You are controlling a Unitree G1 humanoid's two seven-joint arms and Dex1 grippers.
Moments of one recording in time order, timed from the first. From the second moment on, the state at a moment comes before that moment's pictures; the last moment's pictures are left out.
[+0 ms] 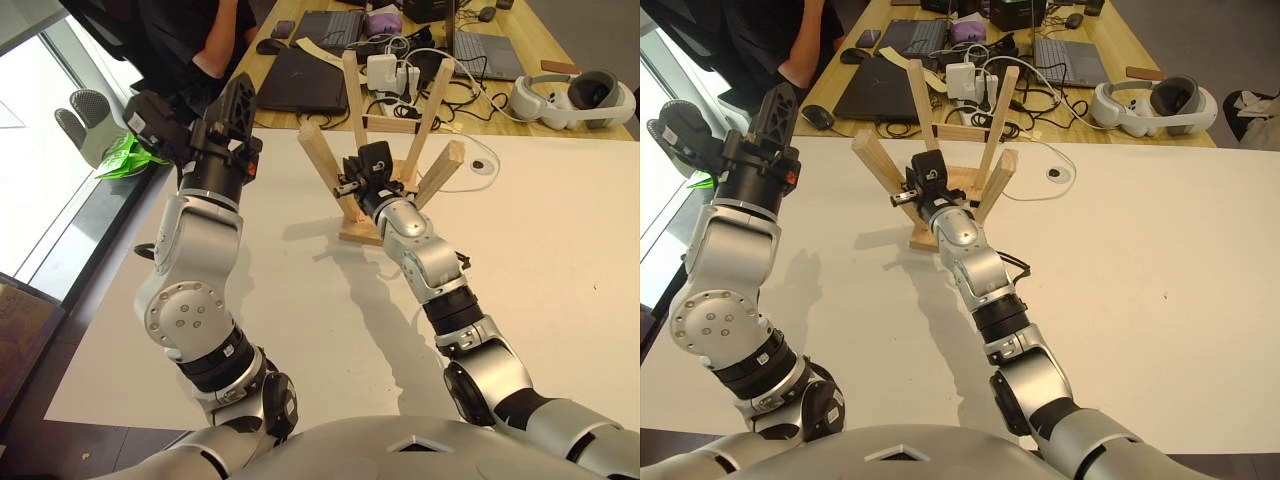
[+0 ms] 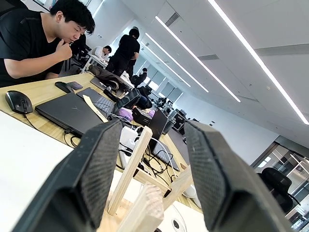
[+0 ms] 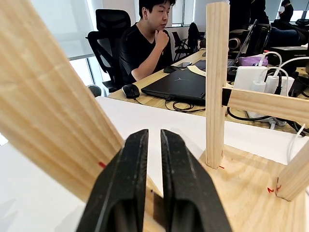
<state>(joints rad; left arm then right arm) -0.37 -0.02 0.39 -0.65 -0.86 0.79 0.28 -0.56 0.14 0.17 0.26 0.19 0.35 0.00</state>
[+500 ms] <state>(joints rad) -0.36 0.02 0.37 -0.62 -0.89 0.77 0.31 -0.53 0.15 0.24 0.16 0.17 0.41 -0.17</state>
